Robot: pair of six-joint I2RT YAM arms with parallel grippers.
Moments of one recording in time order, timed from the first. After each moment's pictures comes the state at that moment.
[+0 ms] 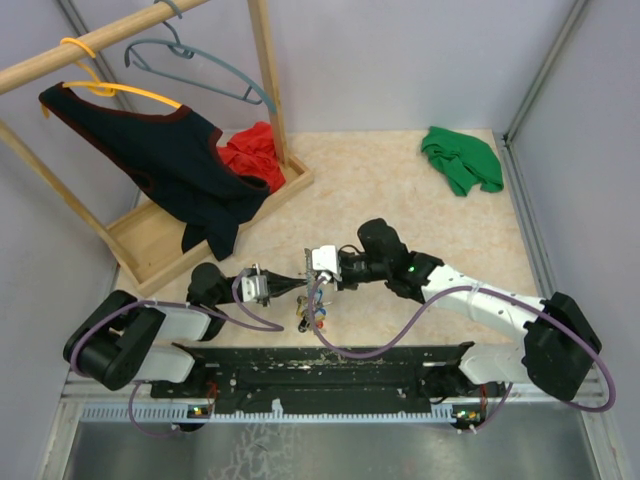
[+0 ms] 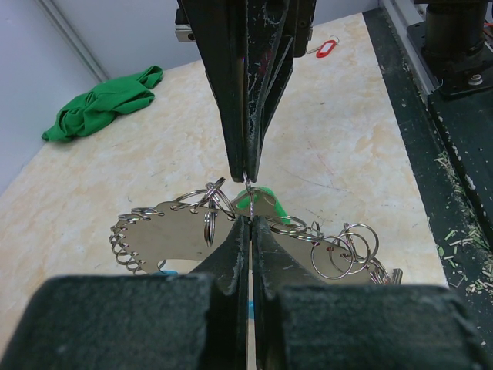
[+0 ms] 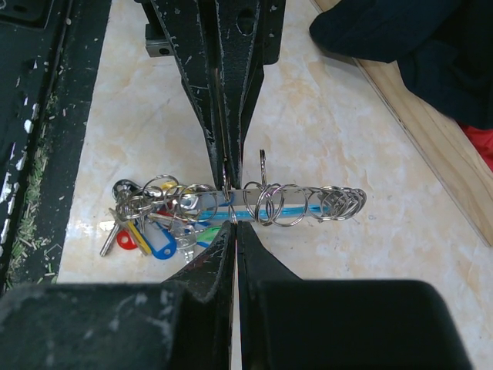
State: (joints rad) left arm -0.50 1.35 0.15 1.34 0.96 0.26; right arm 0.83 1.24 0.78 -0.07 -0.57 -0.67
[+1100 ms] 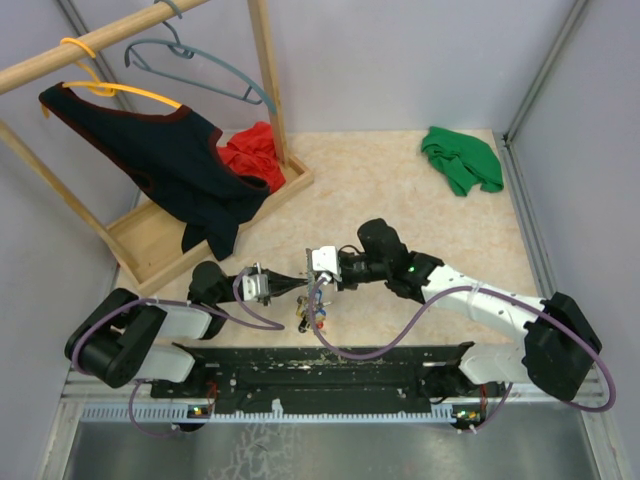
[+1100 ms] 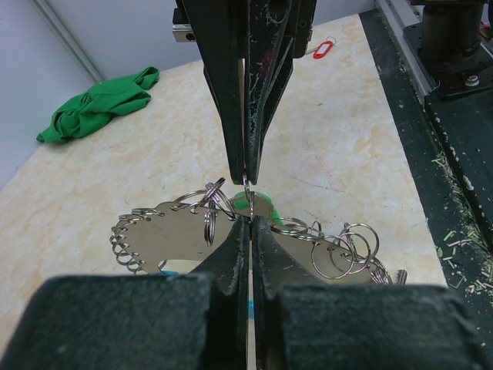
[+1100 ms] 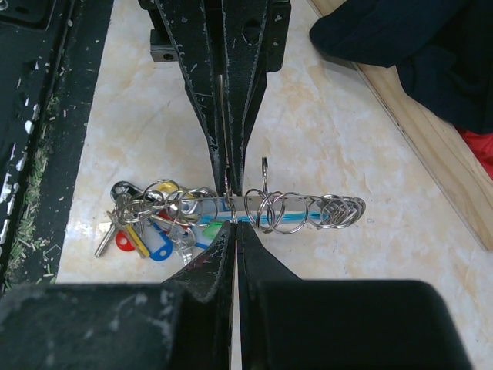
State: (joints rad) left arm -0.50 1.37 0.16 1.34 0.97 0.25; right arm 0.84 1.24 0.78 -0.07 -0.58 -0.68
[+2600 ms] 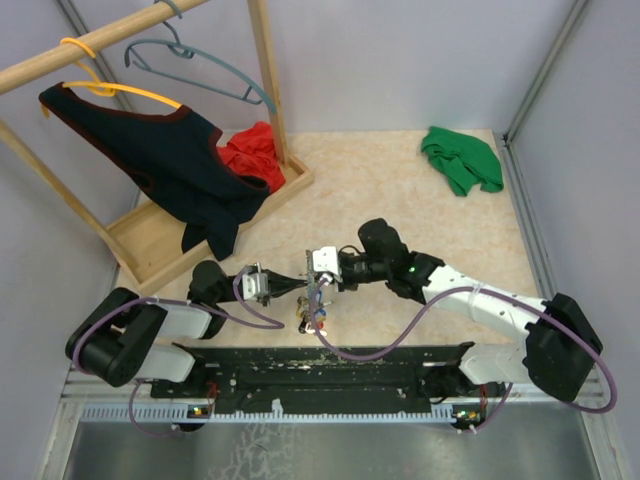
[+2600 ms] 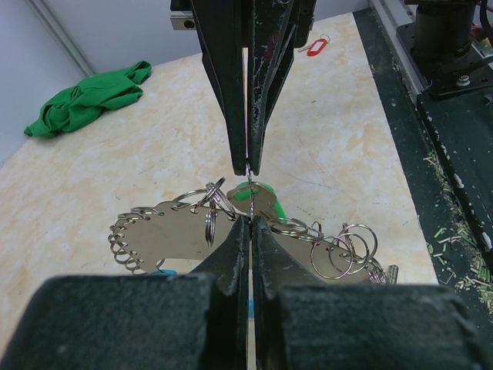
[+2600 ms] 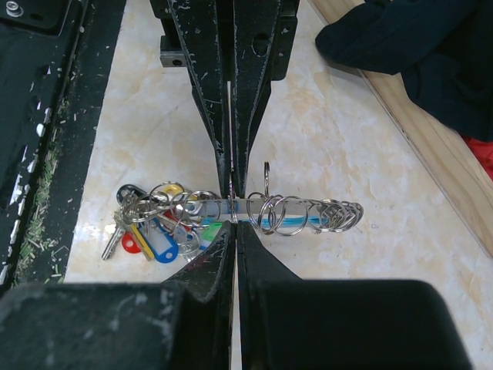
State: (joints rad) left arm -0.50 1.37 0.16 1.34 0.99 0.24; right arm 0.84 1.23 0.78 -0.07 -0.60 -0.68
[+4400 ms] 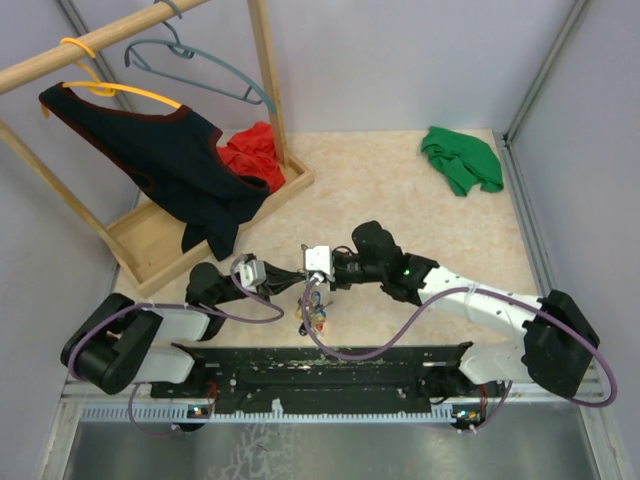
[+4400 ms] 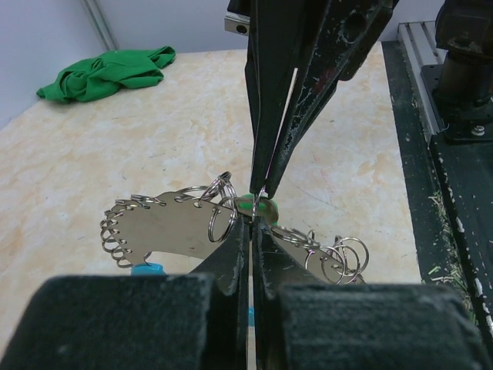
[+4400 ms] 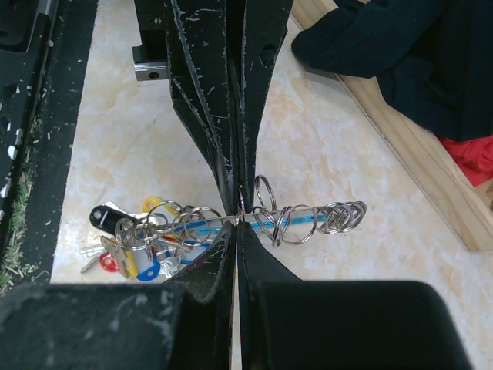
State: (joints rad) left arm -0.50 1.34 0.15 1.35 0.86 0.06; right arm 0.89 1.25 0.80 -0.01 -0.49 -0.62
